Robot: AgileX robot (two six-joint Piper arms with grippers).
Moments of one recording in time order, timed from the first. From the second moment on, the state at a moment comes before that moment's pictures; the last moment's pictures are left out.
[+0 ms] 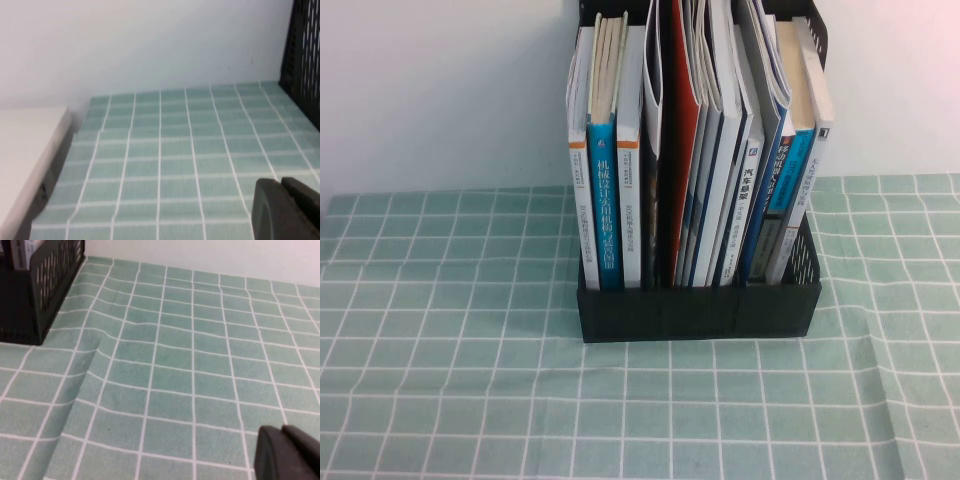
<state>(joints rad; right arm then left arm) -0.01 -0.01 0.03 -0.03 0.42 -0.10 0.00 -0.01 0.02 -0.07 0.23 0.07</state>
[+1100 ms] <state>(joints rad) -0.01 -0.01 0.03 -0.02 -0.26 -0.09 0.00 -0.01 0.02 -0.14 -0.37 -0.10</state>
